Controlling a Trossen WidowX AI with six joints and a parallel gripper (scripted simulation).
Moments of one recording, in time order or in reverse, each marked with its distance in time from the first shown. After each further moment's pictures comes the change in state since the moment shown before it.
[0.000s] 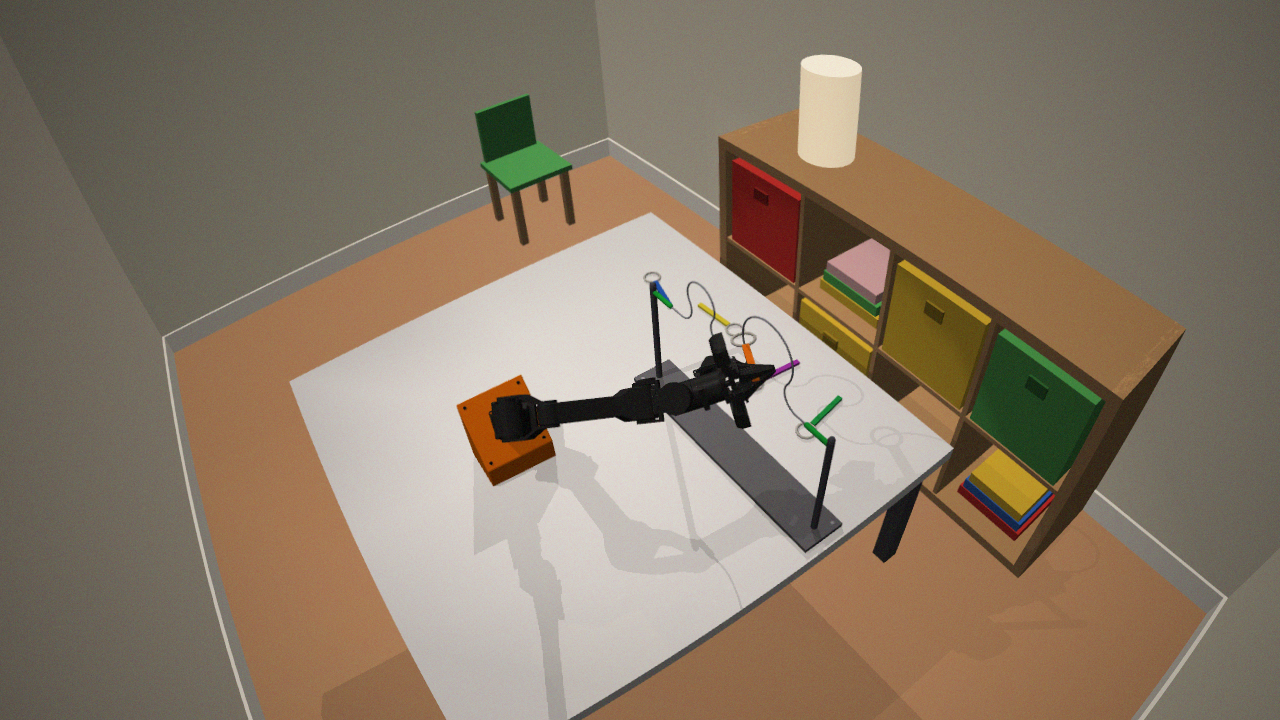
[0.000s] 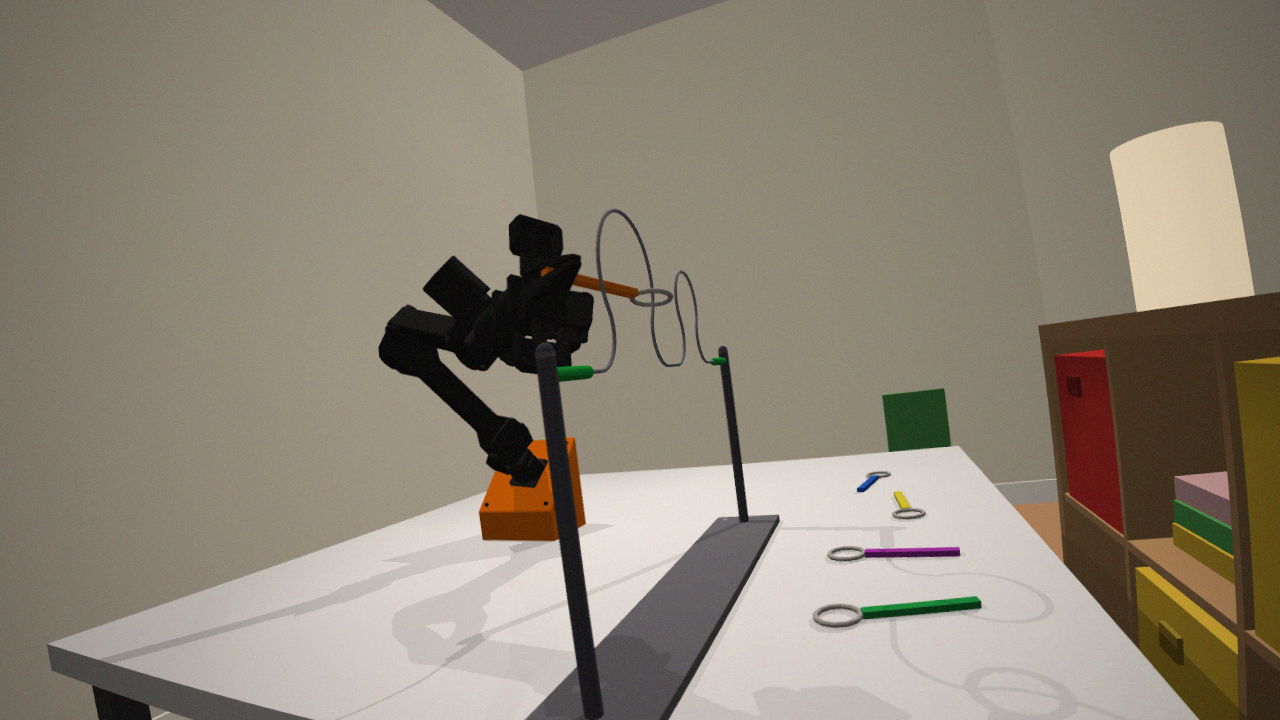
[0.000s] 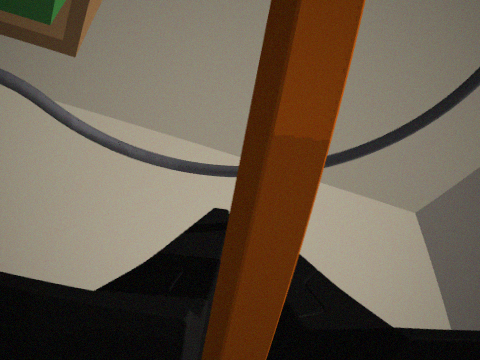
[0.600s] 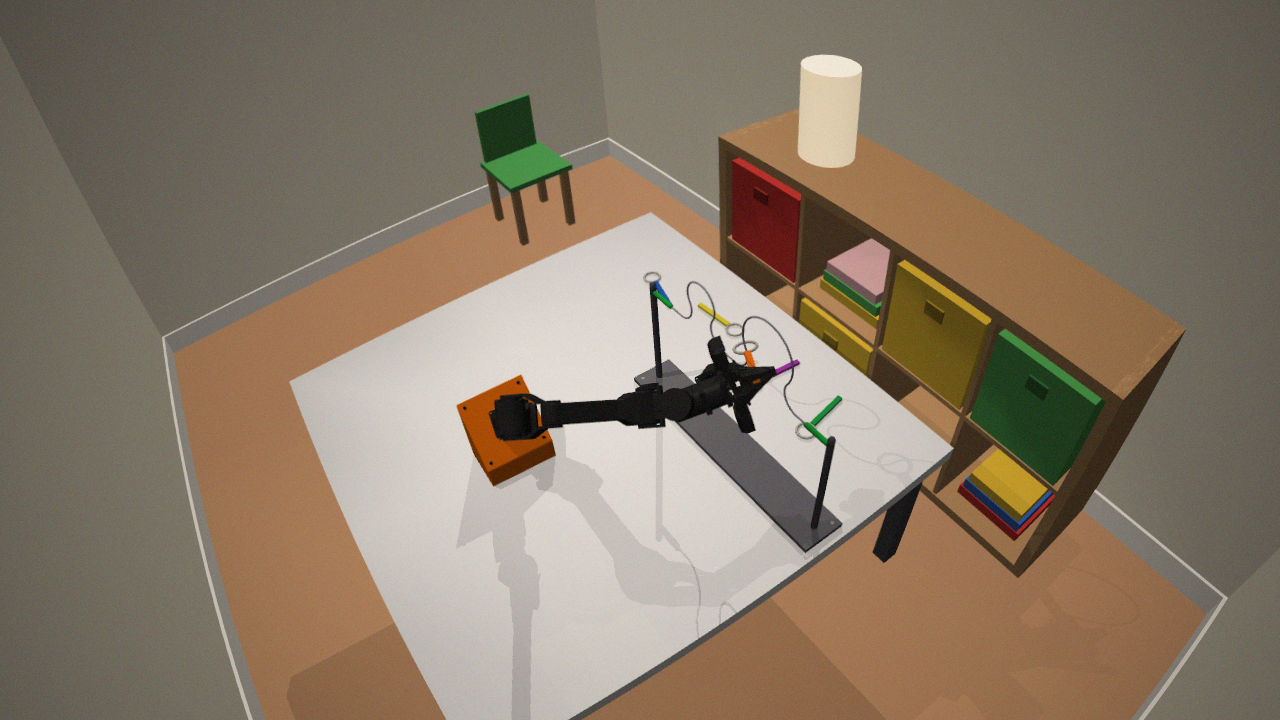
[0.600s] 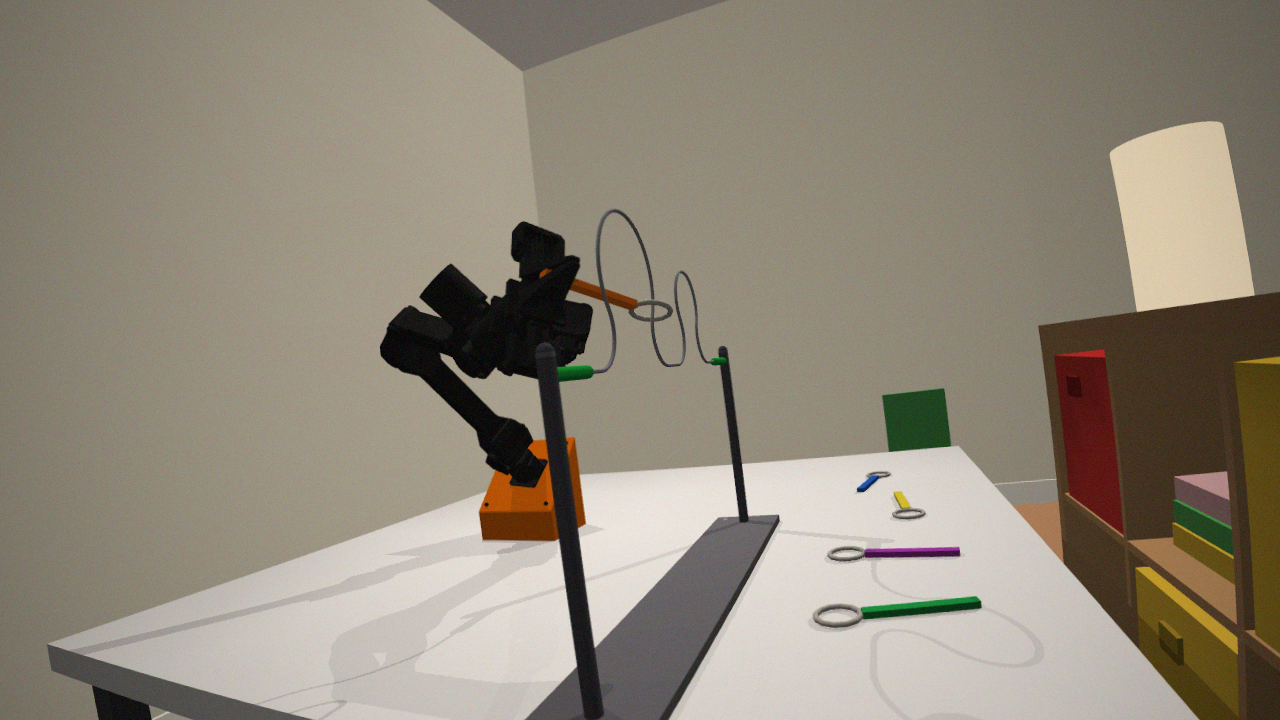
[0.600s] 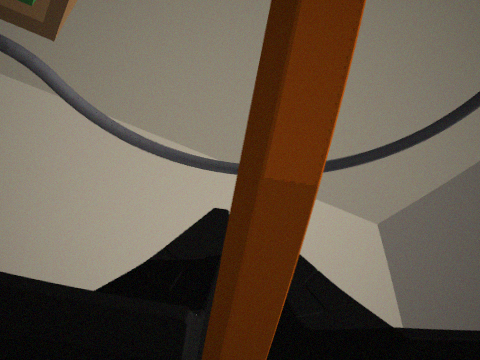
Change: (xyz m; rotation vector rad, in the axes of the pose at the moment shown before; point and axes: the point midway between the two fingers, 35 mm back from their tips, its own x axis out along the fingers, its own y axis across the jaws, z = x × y) arm 0.000 0.004 -0.002 -0.105 -0.009 -0.058
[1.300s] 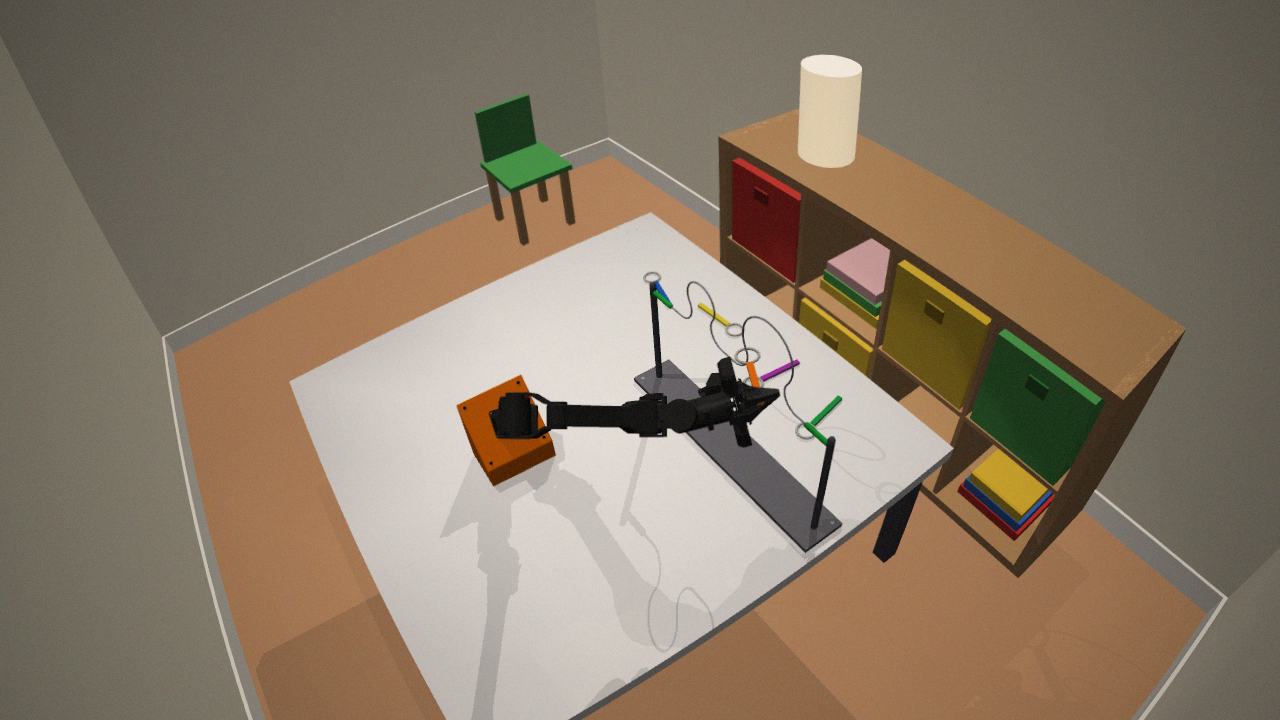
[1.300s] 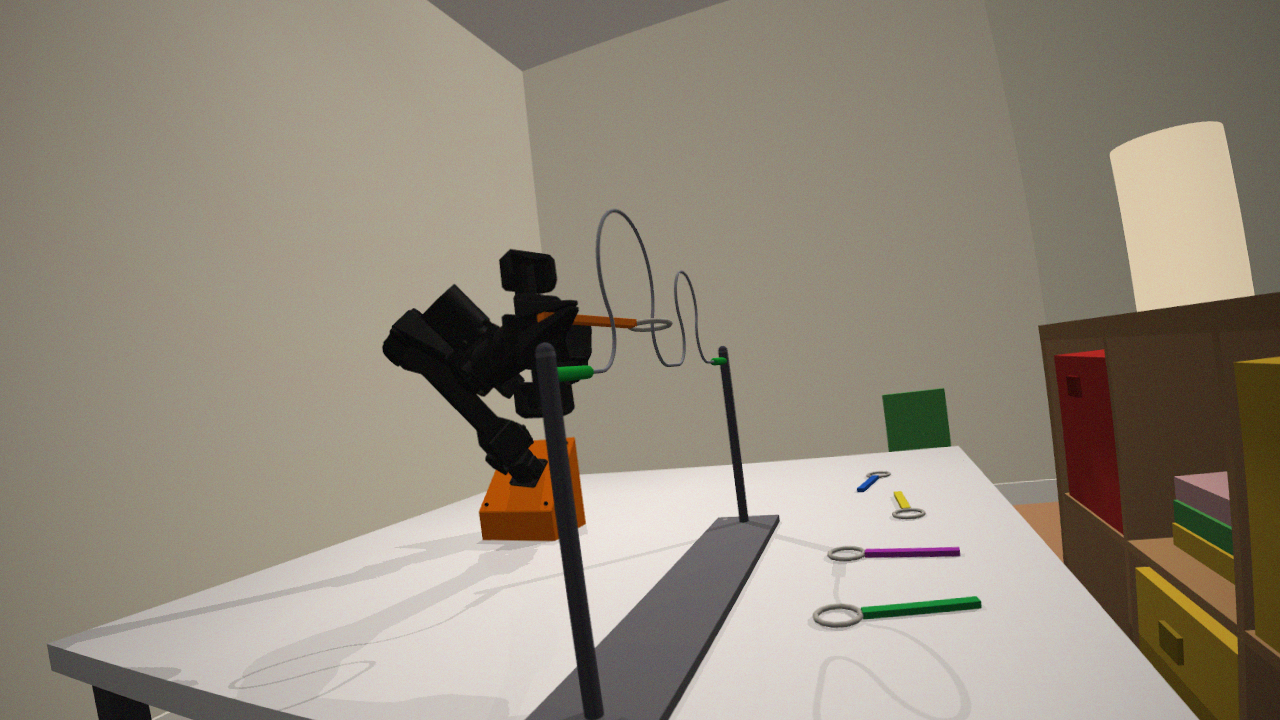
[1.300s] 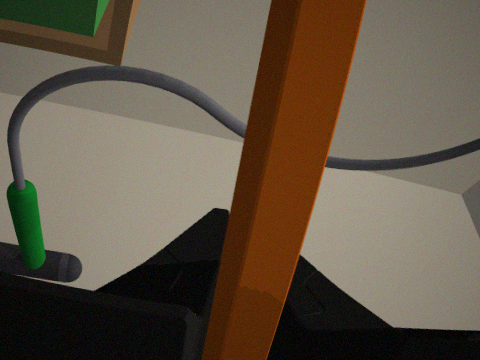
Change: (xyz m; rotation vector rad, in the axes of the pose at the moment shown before) arm -0.007 0.045 0.002 0.209 0.028 0.111
